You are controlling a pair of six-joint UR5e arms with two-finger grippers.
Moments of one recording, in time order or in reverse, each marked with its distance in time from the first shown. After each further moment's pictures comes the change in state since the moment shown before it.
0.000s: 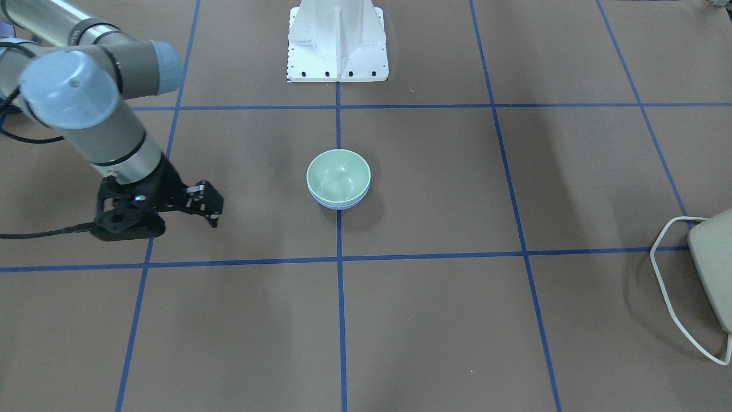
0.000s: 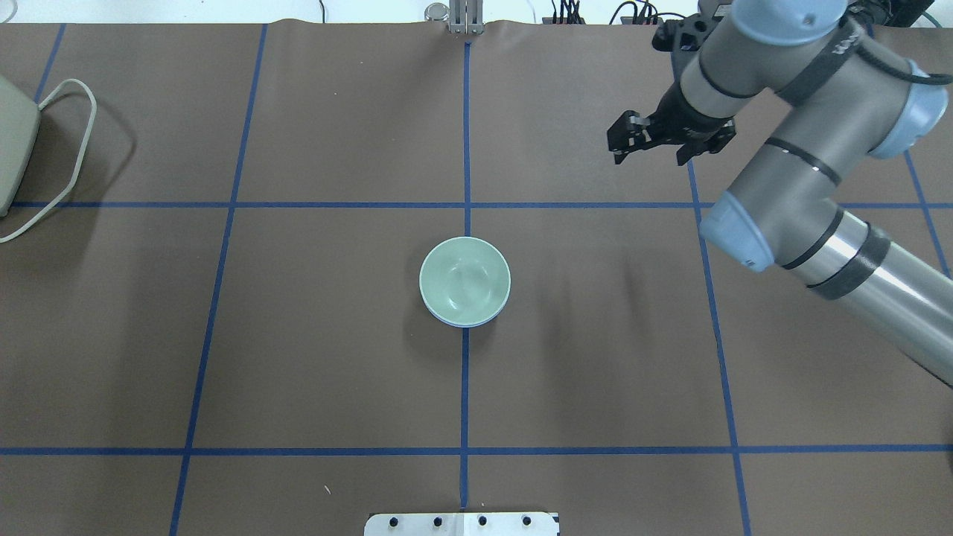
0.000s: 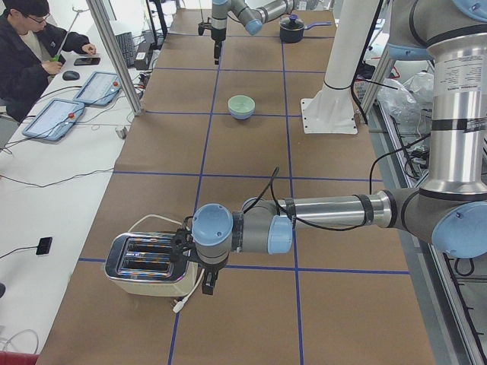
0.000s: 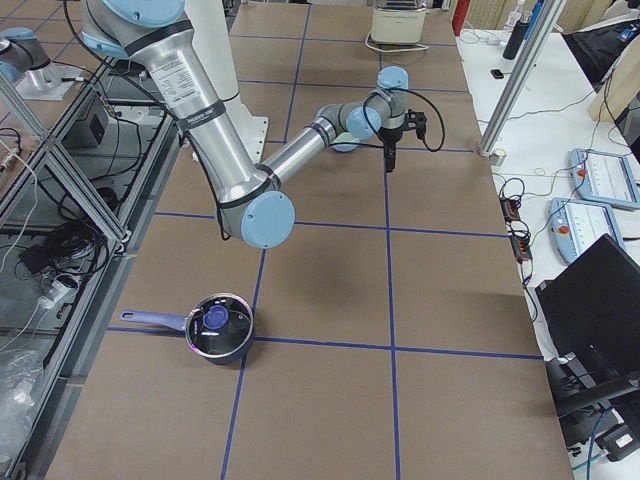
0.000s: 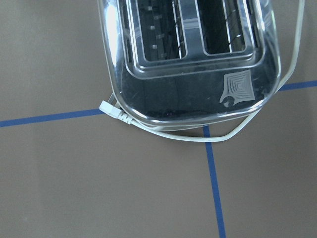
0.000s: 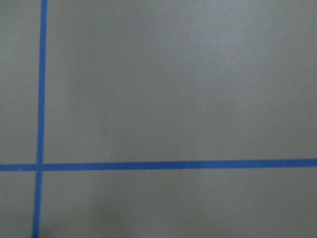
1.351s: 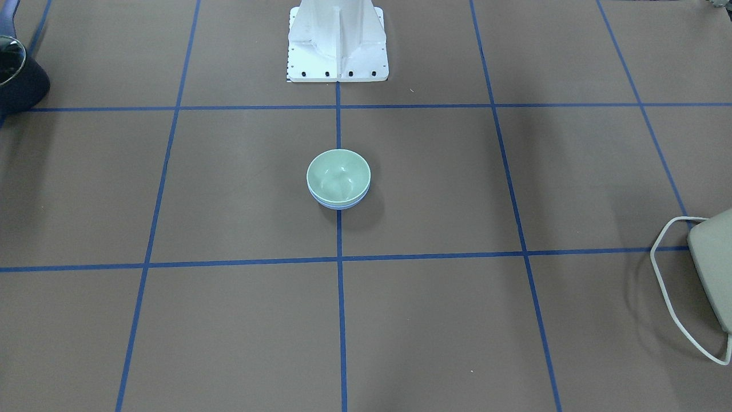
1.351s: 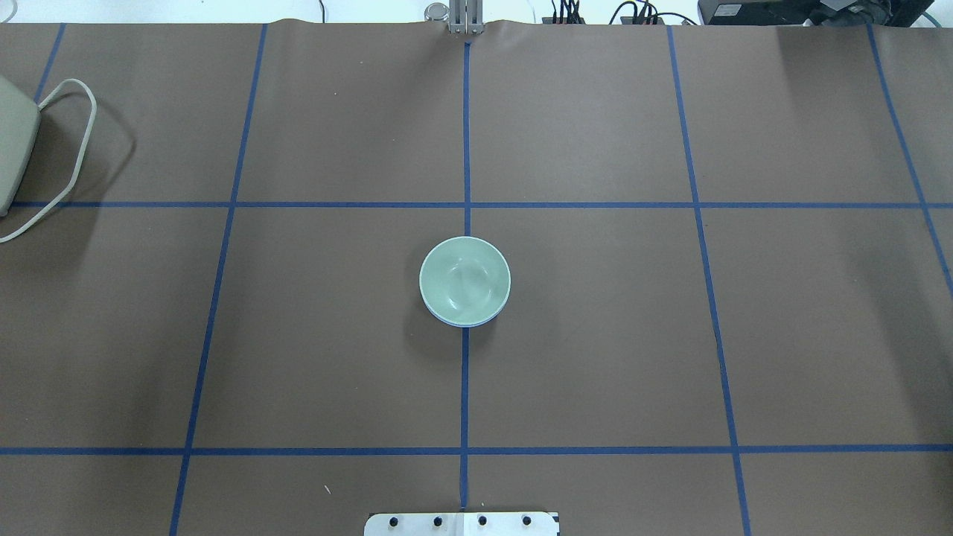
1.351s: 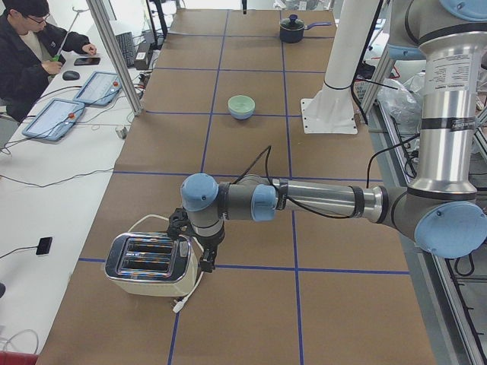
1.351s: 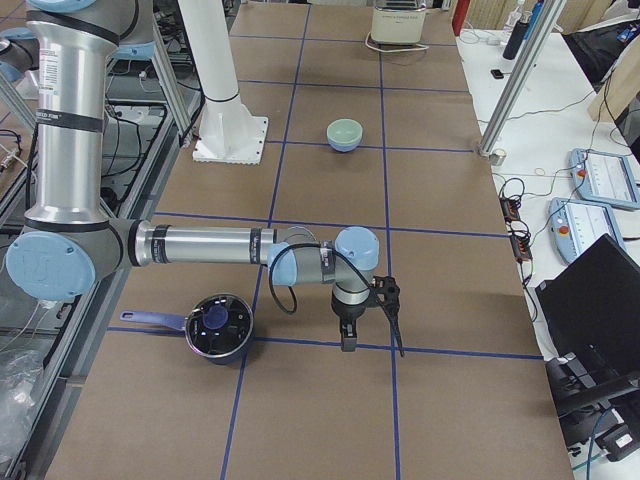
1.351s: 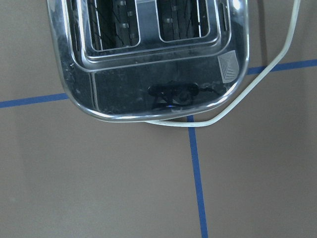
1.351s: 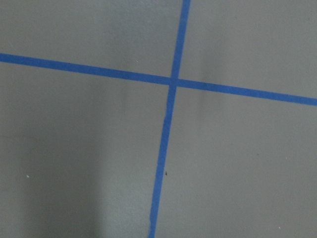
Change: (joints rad) left arm 0.102 -0.033 -0.123 0.198 0.070 -0.010; right arm 0.538 -0.628 0.003 0.004 0.080 -0.784
